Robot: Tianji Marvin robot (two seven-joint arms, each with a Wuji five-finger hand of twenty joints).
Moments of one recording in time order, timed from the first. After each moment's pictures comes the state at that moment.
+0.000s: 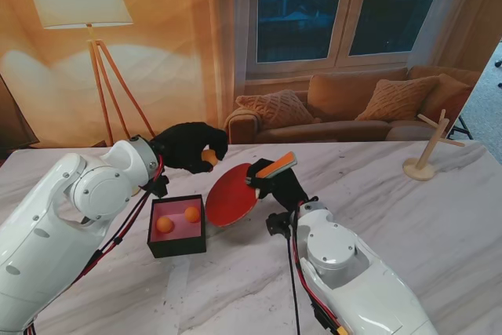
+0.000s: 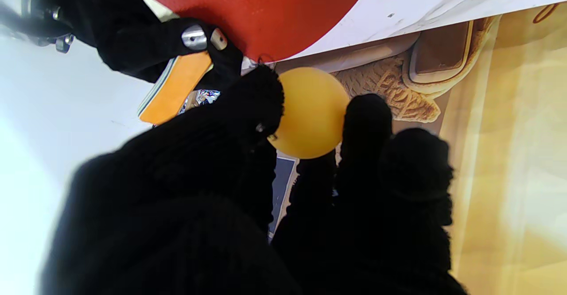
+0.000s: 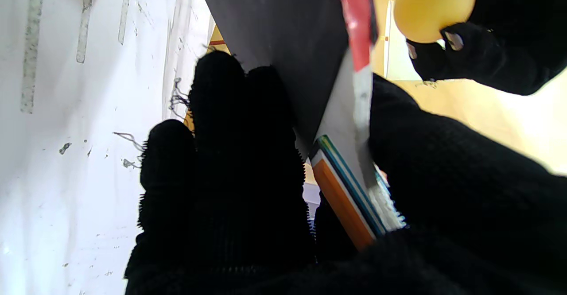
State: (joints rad) left arm 1.20 -1.03 -1.15 -1.78 0.66 -0.12 -0.46; right arm -1.39 -1.27 1.01 -1.52 0.20 0.01 -0.20; left_hand 0.88 -0.74 0.98 -0.18 0.59 0.07 1.14 0.63 0.68 0.23 0.56 1.05 0.84 0.28 0.93 0.85 0.77 0.20 1.57 0.51; right_hand 0.70 -0.70 1.05 -0.28 0.85 -0.21 0.97 0.70 1.08 0.08 0.65 0.51 1.09 0.05 0.83 0.43 0.45 0.06 1.33 0.61
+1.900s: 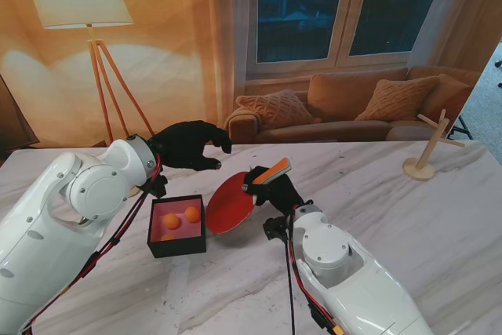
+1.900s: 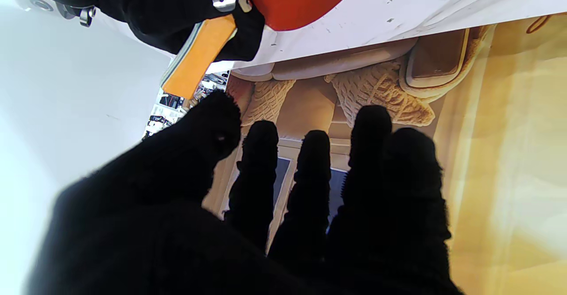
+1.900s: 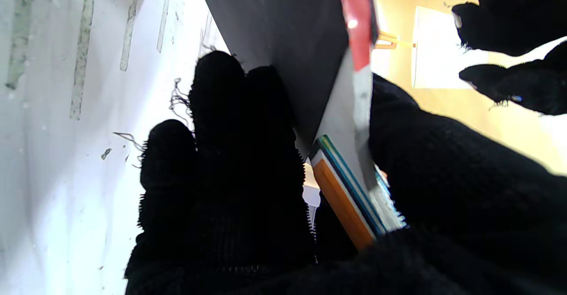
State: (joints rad) left arm 1.22 -1.02 -1.17 -1.82 0.63 -0.08 -0.49; right arm -1.37 -1.28 0.99 -1.46 0.18 0.03 -0.19; left_hand 0.72 -0.50 0.83 -0.11 0.57 0.07 0.65 0.59 0.57 0.20 0.52 0.70 0.65 0.32 0.73 0.72 0.50 0.23 1.47 0.62; right_hand 0.70 -0.70 1.05 -0.28 0.85 -0.21 0.97 0.71 1.08 0.08 0.65 0.51 1.09 0.05 0.83 0.43 0.45 0.06 1.33 0.61
